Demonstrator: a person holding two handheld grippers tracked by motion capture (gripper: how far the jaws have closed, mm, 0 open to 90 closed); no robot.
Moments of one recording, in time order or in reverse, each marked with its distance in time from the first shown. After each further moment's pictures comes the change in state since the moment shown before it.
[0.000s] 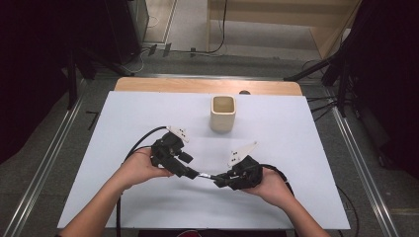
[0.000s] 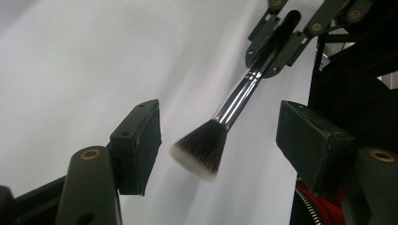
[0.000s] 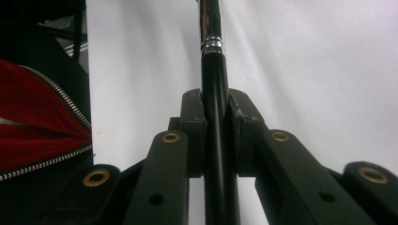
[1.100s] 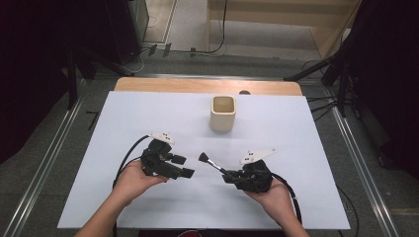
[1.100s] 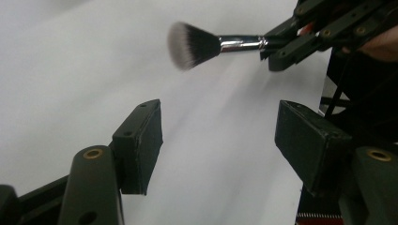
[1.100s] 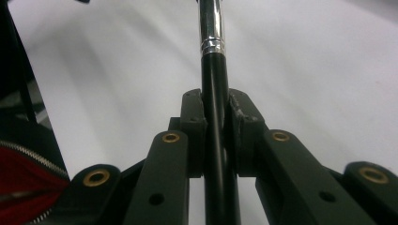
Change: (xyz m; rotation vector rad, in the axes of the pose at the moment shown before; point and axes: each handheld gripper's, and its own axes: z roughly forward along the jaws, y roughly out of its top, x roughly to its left) left arm -0.002 -0.036 -0.004 -0.229 0.049 -0.156; right arm 0.013 -0.021 -0.009 -0.140 -0.199 0.306
